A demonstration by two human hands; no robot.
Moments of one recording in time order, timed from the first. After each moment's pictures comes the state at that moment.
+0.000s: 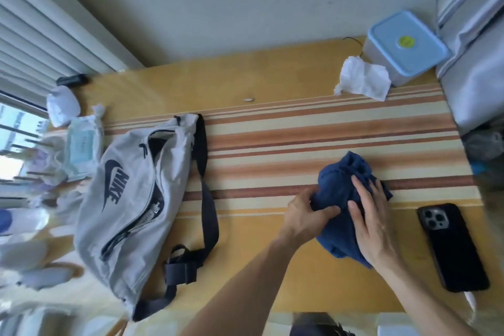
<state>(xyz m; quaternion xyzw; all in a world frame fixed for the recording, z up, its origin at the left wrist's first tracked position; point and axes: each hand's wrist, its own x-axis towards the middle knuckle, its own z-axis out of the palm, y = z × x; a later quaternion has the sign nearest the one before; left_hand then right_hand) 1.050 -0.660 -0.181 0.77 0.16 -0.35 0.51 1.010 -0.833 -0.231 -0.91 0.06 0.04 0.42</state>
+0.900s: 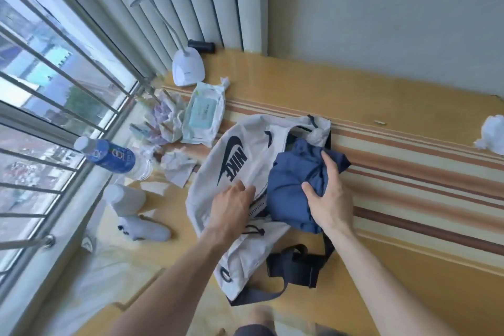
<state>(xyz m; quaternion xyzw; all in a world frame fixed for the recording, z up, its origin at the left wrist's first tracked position) 0.992 -0.245 -0.151 0.98 0.07 -0.16 0.13 1.062 -0.447 -0.153 -0.91 0.04 0.12 0.40</state>
